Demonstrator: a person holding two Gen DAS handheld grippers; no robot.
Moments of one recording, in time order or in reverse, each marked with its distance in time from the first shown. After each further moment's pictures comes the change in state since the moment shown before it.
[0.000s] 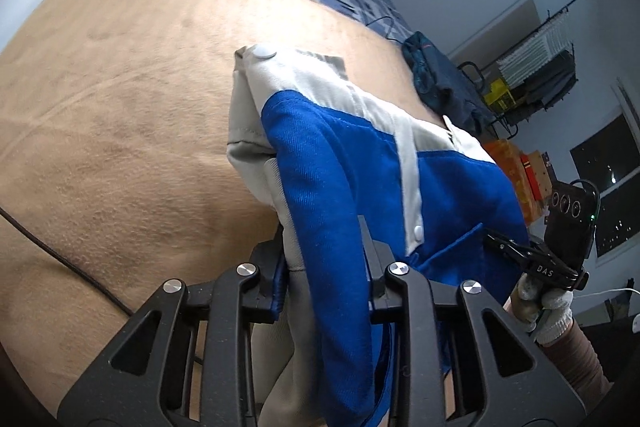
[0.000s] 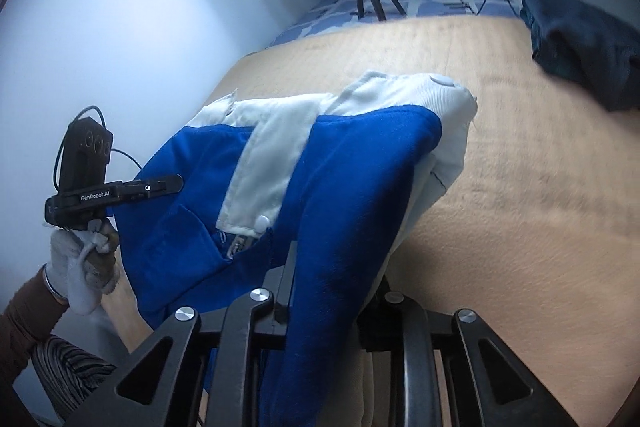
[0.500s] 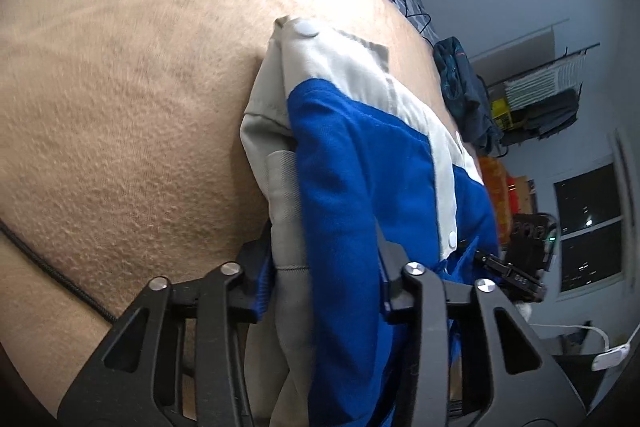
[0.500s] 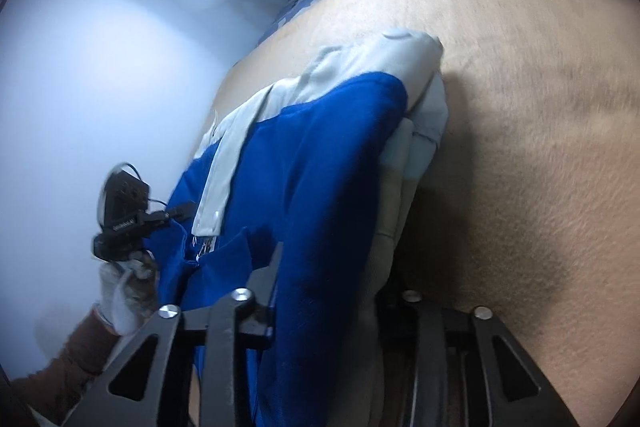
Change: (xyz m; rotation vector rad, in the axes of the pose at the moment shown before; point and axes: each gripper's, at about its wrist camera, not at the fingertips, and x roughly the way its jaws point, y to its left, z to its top) left arm 0.035 0.066 0.005 -0.184 0.074 -0.058; right arm 0.045 -0.060 -0.021 0.234 0.029 0.197
